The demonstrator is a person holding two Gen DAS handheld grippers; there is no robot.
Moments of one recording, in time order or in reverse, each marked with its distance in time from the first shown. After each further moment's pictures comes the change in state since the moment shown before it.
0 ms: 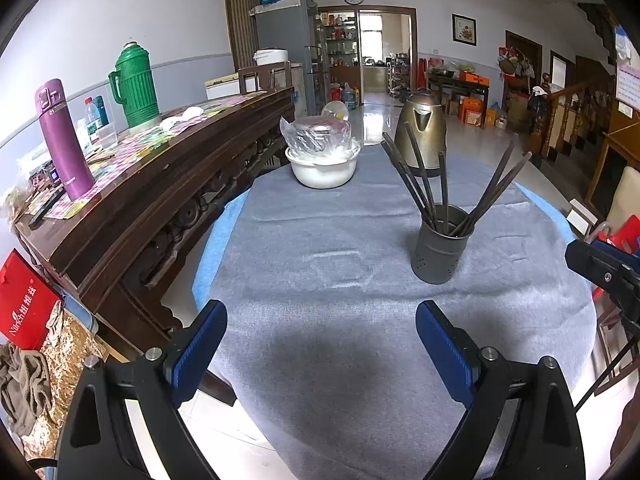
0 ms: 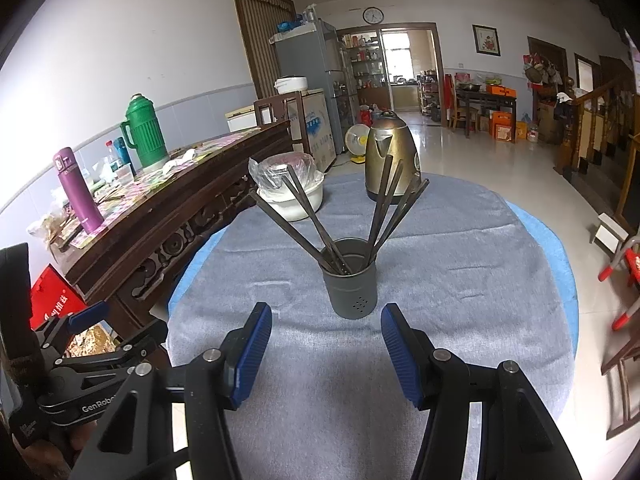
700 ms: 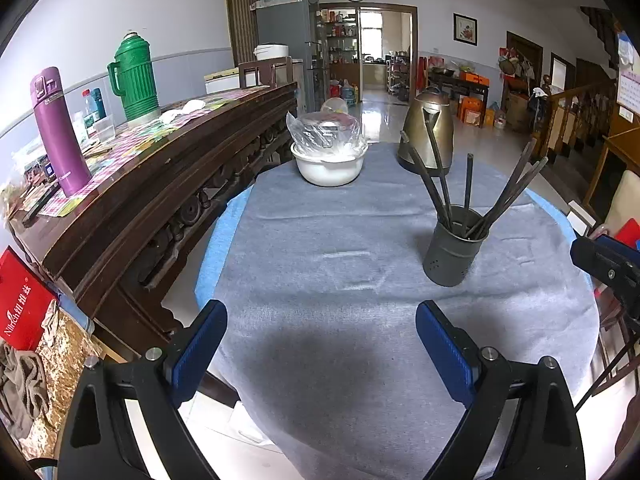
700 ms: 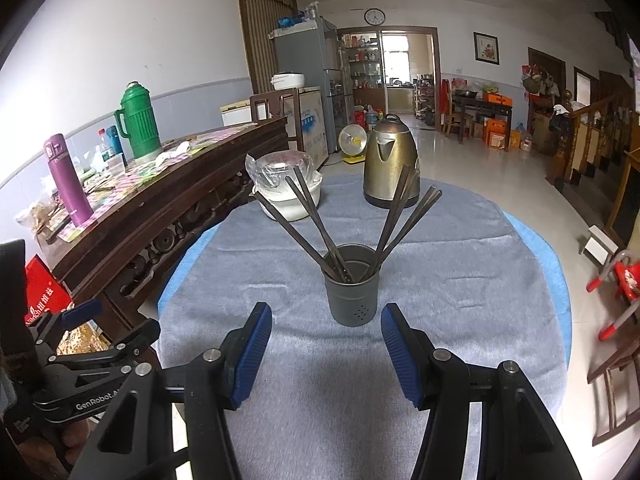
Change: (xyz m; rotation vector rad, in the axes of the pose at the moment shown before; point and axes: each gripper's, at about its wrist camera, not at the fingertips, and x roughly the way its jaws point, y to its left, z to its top) left arm 0.015 0.023 0.005 -0.011 0.014 -0.017; right arm 0.013 0.023 0.009 -0.043 0.008 -0.061
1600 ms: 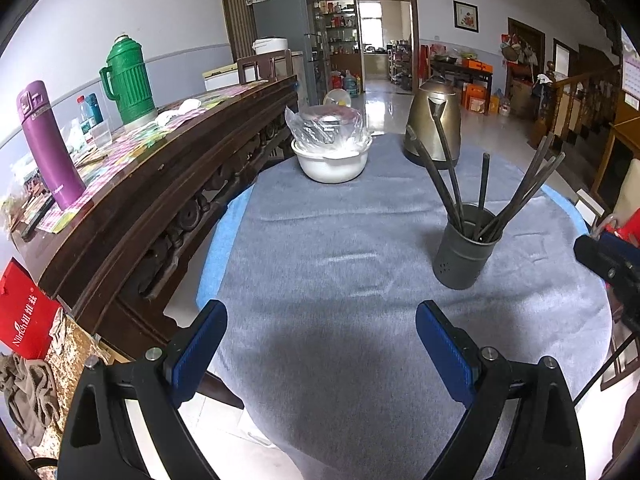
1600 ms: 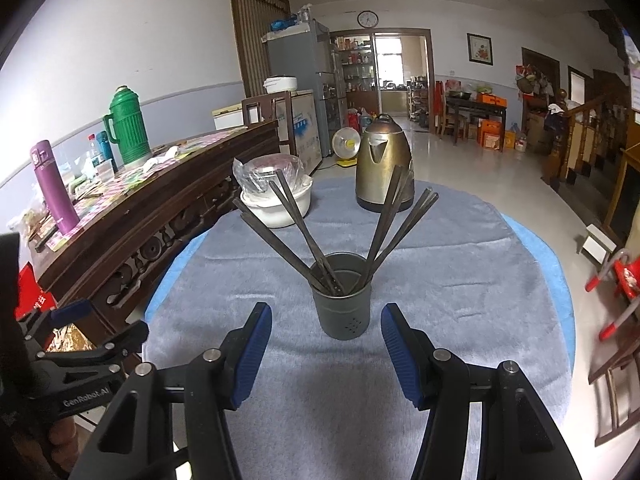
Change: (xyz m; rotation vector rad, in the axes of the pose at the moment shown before) left arm 0.022 -0.008 0.019 0.031 0.032 0.034; right arm 0.028 -0.016 0.007 0.020 -0.007 -0.003
